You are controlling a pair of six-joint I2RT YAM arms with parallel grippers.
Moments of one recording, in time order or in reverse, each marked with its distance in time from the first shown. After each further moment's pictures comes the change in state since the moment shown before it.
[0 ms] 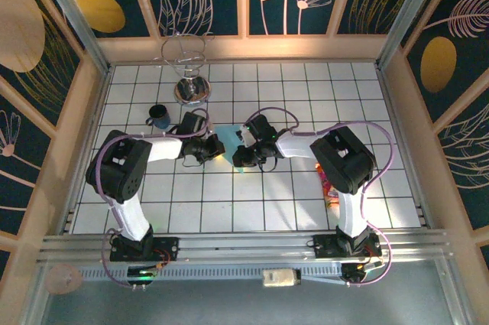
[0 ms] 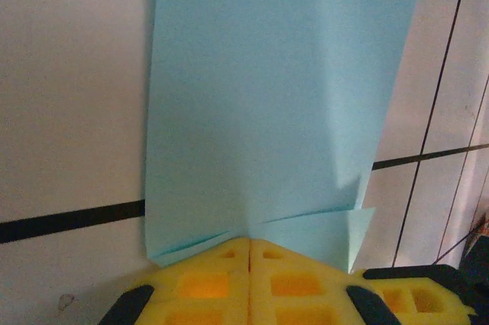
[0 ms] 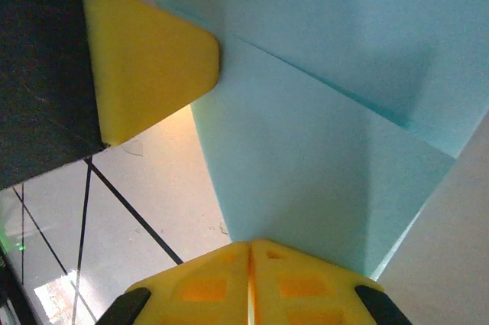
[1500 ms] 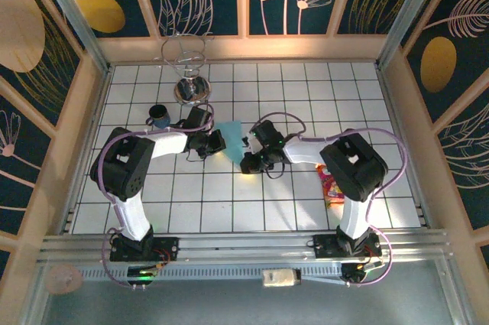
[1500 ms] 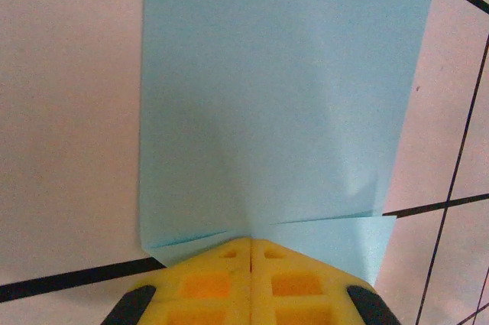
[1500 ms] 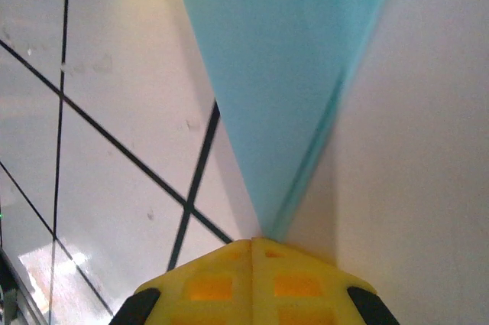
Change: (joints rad) left arm -0.029 0.035 0.105 -0.115 -0.145 0.021; right arm 0.006 -0.118 -0.124 -0.047 0.022 -0.027
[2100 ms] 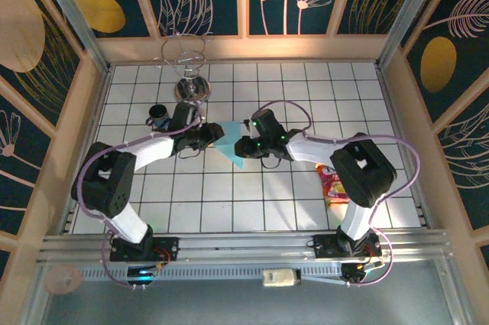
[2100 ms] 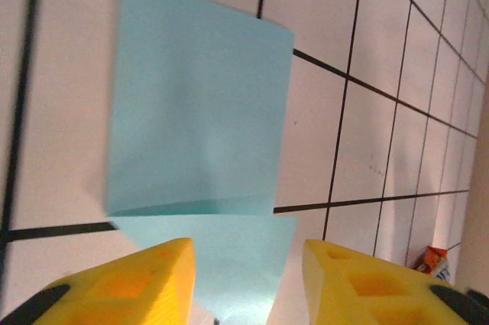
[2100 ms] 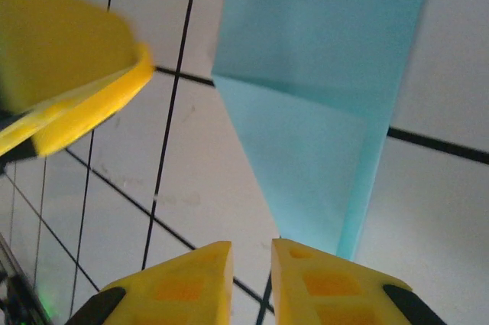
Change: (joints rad) left arm 0.080 -0.207 -0.125 0.131 0.079 -0.108; right arm 0.000 -0.042 0.065 0.135 0.132 0.192
